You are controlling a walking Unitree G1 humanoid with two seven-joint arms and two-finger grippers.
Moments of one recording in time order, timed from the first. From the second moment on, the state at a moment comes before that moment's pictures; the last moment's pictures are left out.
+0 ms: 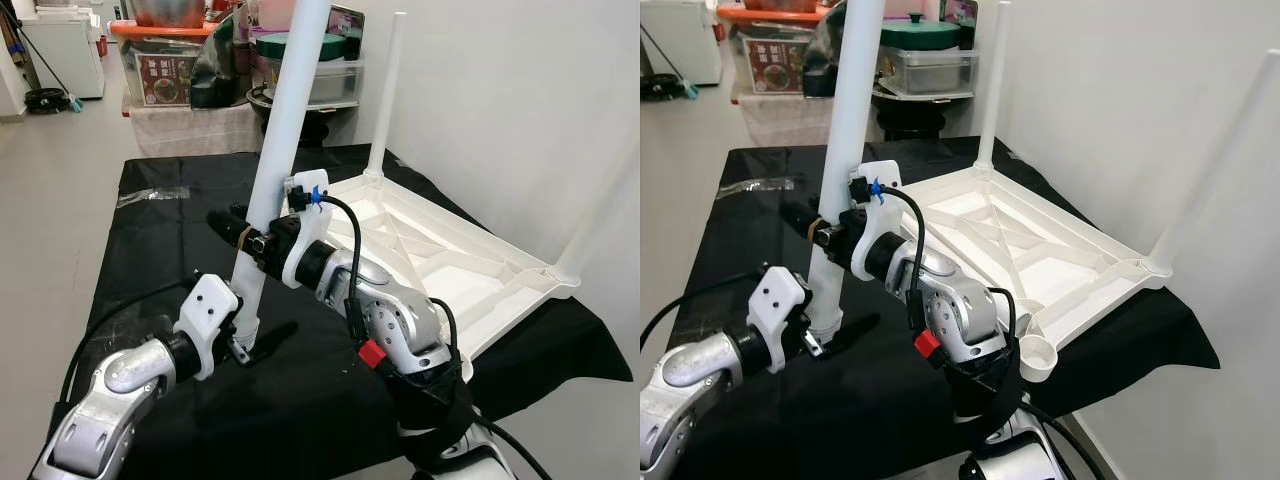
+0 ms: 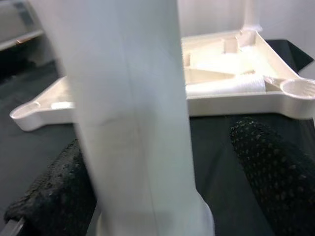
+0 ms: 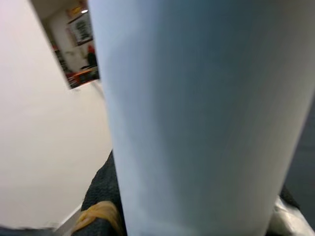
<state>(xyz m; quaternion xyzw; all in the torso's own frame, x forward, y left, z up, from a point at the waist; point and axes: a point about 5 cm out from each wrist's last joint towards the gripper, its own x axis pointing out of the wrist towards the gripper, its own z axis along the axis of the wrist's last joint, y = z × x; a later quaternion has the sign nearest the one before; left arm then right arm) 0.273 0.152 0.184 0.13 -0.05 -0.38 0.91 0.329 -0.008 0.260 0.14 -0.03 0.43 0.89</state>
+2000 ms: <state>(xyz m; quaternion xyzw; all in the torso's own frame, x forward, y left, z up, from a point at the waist) 0.272 0.141 0.173 0.02 -0.08 -0.20 0.98 0.357 -0.134 0.247 0.03 -0.10 0.29 0.95</state>
